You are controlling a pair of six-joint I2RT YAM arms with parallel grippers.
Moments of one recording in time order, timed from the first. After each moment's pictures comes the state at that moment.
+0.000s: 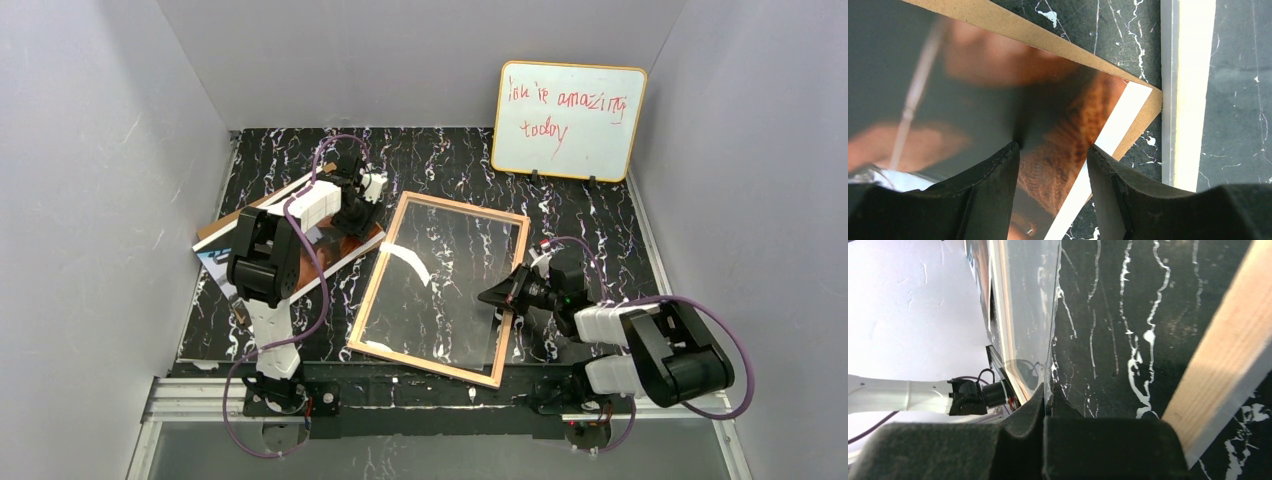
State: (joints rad) left arm -0.30 1.98 1.39 -0.64 0.05 0.24; right arm 0.33 1.33 0.16 0.61 -0.66 1.04
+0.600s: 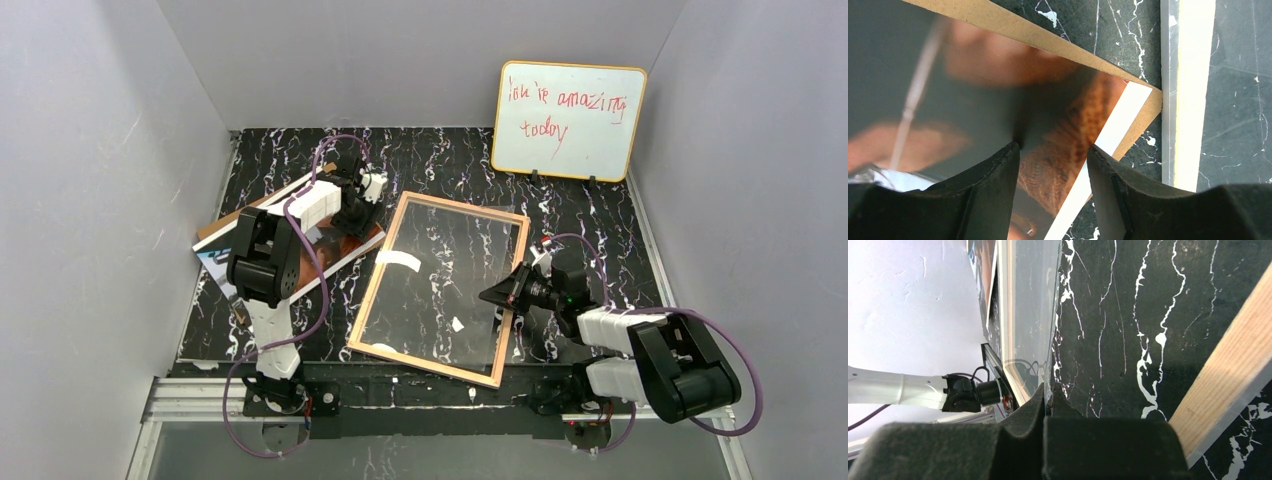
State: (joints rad) left arm -0.30 1.98 1.39 -0.63 0.05 0.24; right arm 0.33 1.24 0.17 0.56 -0.66 0.99
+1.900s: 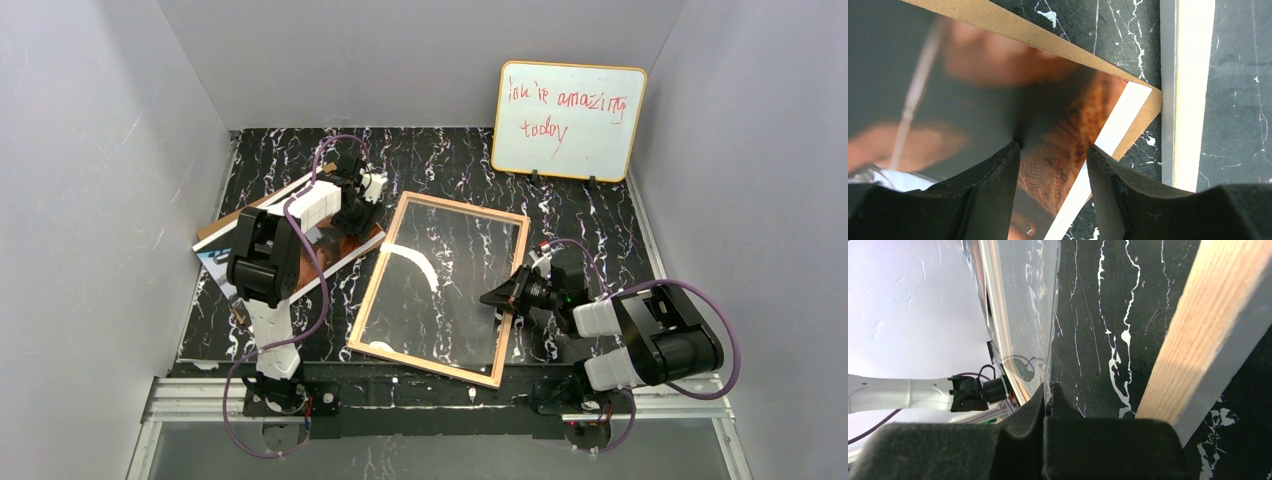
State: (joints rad) left arm -0.30 1.98 1.39 -0.63 0.05 0.24; right arm 0.28 1.41 0.17 0.65 -0.73 1.02
